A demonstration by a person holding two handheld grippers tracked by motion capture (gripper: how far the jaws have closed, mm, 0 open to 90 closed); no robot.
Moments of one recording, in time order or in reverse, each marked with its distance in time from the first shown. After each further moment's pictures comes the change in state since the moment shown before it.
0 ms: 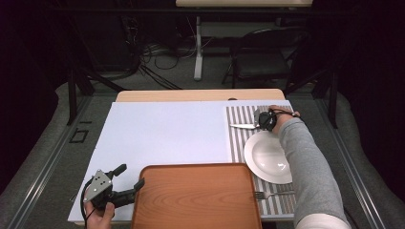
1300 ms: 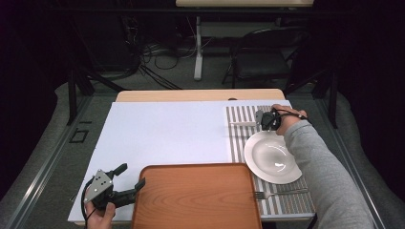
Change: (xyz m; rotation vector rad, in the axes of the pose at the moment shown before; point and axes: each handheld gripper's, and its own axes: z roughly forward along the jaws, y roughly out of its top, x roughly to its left) left arm -0.002 0.002 0.001 -0.013 -0.002 0.009; right arm 0.017 0.005 -0.055 -0.014 -0.112 -0.025
